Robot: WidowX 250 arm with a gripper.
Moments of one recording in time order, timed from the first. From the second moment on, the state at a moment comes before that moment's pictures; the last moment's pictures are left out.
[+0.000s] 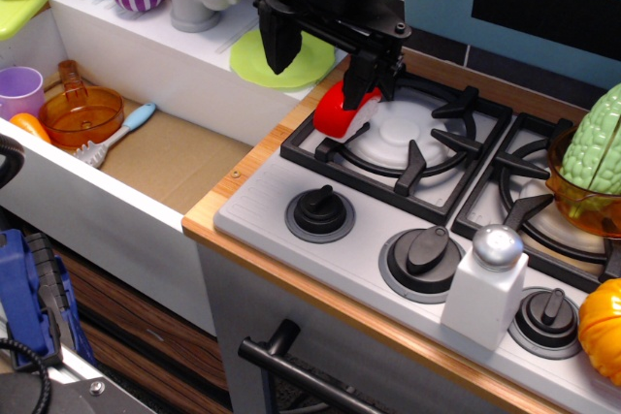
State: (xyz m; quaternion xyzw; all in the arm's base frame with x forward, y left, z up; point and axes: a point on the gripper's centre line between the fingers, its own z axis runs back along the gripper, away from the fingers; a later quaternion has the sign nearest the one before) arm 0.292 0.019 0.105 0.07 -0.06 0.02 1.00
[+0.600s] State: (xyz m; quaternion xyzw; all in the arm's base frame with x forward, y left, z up) arm 0.299 0.023 0.088 0.07 -0.05 0.00 1.00
